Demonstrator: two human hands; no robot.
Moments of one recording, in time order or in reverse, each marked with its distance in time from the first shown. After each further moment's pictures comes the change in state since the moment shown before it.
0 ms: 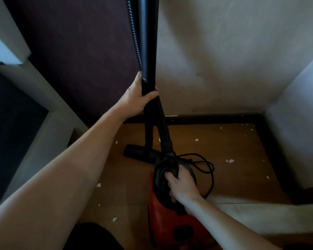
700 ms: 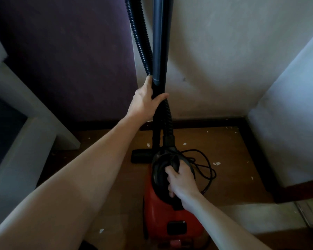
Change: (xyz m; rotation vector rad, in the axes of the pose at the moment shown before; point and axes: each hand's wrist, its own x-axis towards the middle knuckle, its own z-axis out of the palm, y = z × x) left_hand 0.024 0.010 0.060 0.059 0.143 0.049; right_hand 0.003 -0.015 -0.025 0.138 0.125 0.016
